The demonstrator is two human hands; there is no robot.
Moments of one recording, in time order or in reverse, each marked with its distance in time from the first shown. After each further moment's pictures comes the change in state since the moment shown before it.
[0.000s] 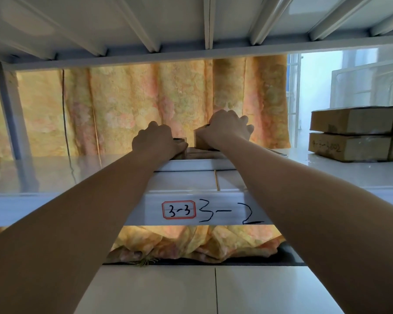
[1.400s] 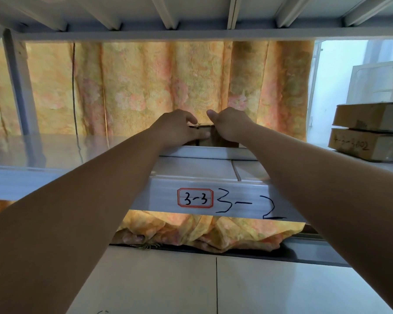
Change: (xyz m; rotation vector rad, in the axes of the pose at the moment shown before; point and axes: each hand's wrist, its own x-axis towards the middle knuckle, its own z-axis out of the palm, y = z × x) left_hand -0.005 -0.009 -0.004 -0.426 -0.180 0.146; right_hand 0.012 -0.005 0.020 0.024 -0.305 -0.151
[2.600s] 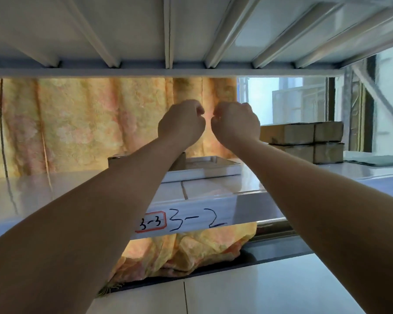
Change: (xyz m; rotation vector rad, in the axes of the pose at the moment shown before) left_hand -0.003 0.130 0.005 -0.172 0.278 0.305; right_hand -0.060 0.047 -0.081 -0.281 0.720 0.052
